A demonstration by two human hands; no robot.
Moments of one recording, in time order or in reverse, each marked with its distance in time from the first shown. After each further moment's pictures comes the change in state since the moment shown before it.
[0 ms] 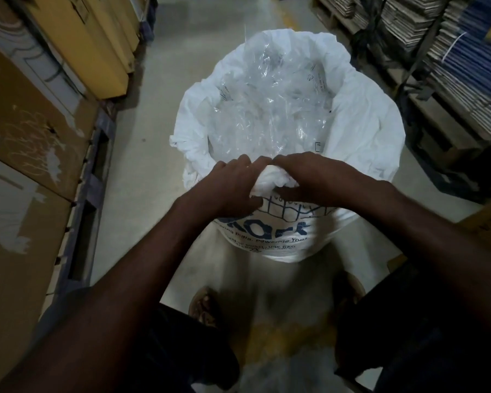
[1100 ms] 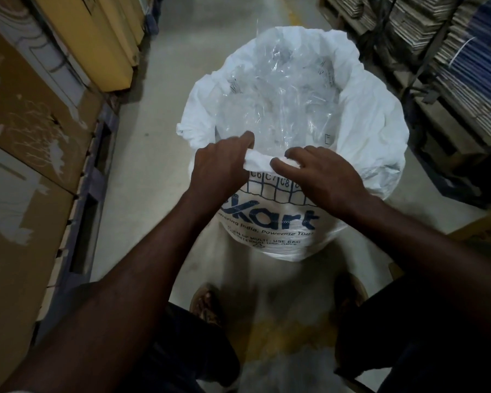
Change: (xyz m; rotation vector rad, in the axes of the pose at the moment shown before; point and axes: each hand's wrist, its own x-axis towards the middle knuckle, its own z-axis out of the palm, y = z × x) left_hand -0.003 -0.022 -0.002 0.020 0.455 -0.200; right_hand 0.000 -0.006 0.021 -0.443 0.382 -0.252
